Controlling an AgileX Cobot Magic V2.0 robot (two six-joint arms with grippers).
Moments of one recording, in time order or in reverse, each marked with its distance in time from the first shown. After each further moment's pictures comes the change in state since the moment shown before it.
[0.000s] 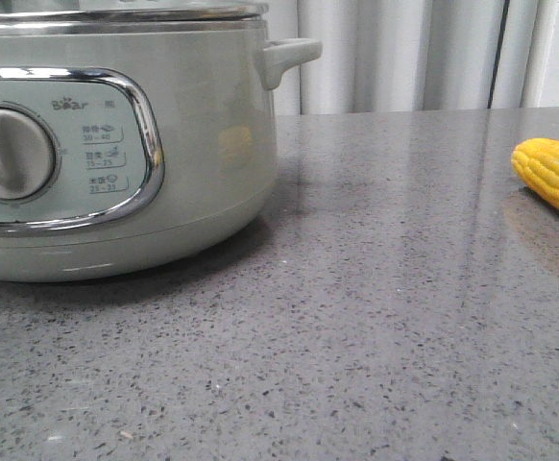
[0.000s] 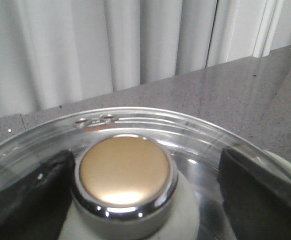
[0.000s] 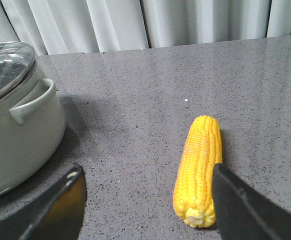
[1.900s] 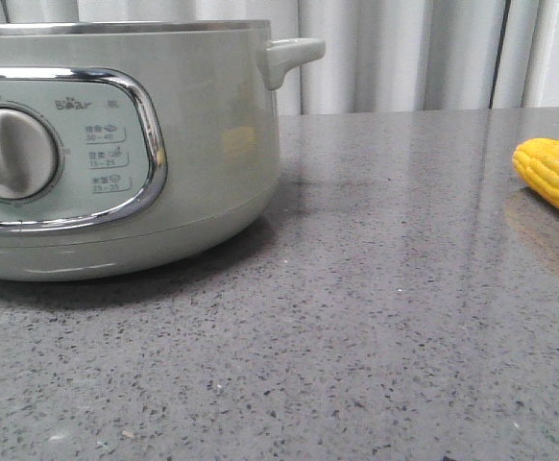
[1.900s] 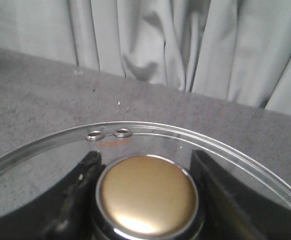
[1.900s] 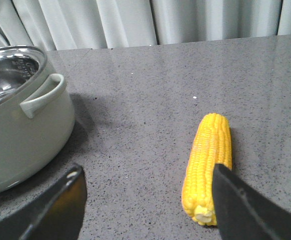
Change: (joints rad) left arm 0.847 -0.215 0.048 -0.062 0.253 0.008; right arm 0.031 0.000 0.000 -0.002 0.007 0.000
